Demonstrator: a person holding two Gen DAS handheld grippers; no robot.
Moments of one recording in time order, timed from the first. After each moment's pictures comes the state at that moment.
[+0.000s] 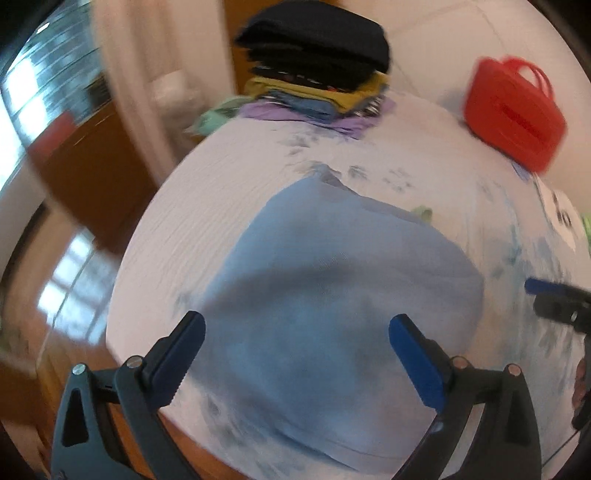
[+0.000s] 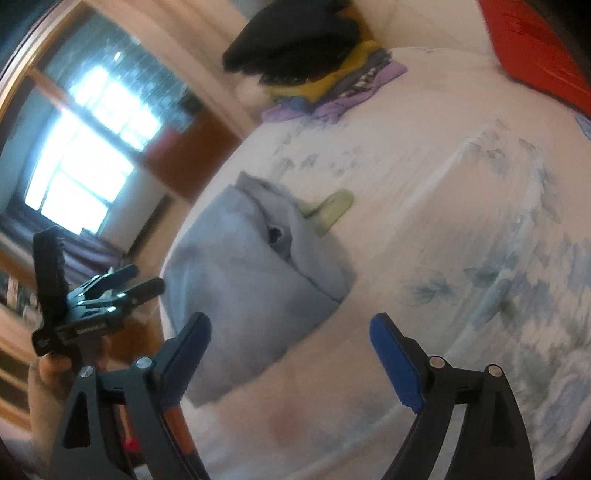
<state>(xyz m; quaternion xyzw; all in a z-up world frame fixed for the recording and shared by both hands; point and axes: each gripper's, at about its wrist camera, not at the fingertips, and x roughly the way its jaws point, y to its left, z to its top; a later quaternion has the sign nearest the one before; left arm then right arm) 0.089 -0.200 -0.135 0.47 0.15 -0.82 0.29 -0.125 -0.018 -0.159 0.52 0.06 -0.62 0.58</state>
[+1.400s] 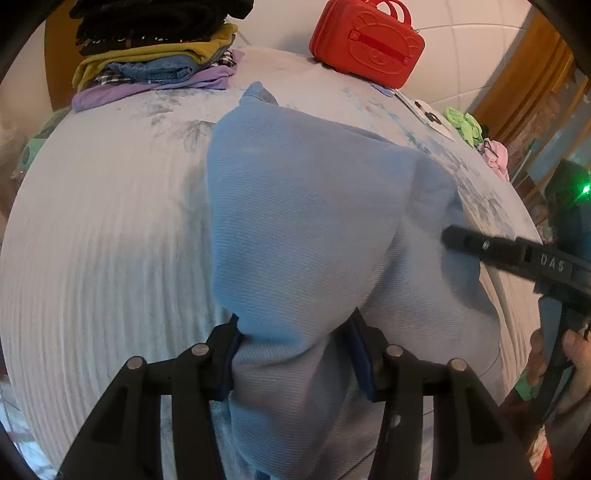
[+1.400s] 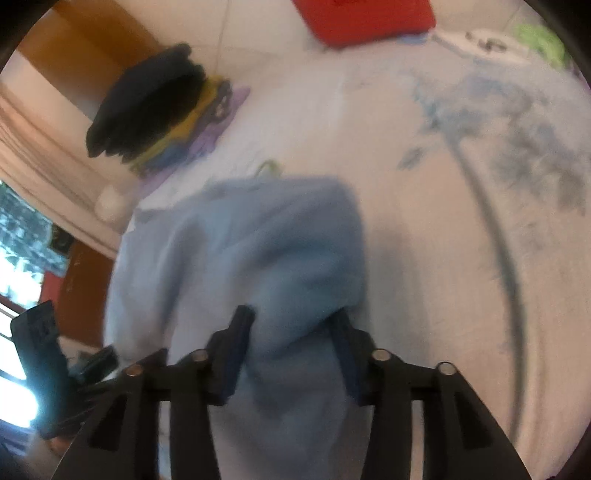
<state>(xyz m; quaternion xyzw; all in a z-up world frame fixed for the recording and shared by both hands) 0.076 -0.271 -0.214 0.49 0.13 -0.86 -0.06 -0.007 -0.050 -0.209 0.52 -0.09 -0.81 0.26</state>
